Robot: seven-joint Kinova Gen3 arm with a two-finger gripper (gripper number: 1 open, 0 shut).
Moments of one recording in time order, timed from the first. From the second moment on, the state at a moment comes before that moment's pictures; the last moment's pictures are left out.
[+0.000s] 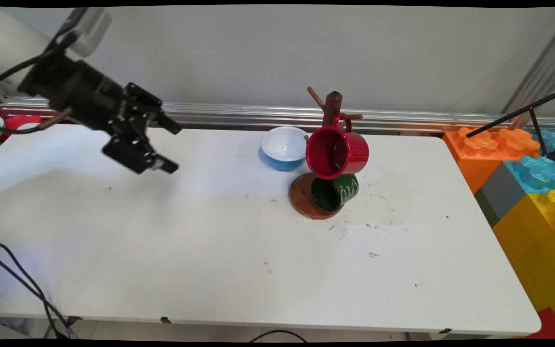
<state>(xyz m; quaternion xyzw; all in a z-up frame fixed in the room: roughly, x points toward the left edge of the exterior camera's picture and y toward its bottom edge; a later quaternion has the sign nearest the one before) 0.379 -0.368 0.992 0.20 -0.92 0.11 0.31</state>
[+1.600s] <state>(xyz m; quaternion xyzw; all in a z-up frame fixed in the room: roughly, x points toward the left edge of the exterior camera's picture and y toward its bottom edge) 0.131 -0.427 0.954 0.39 -0.84 0.10 0.37</state>
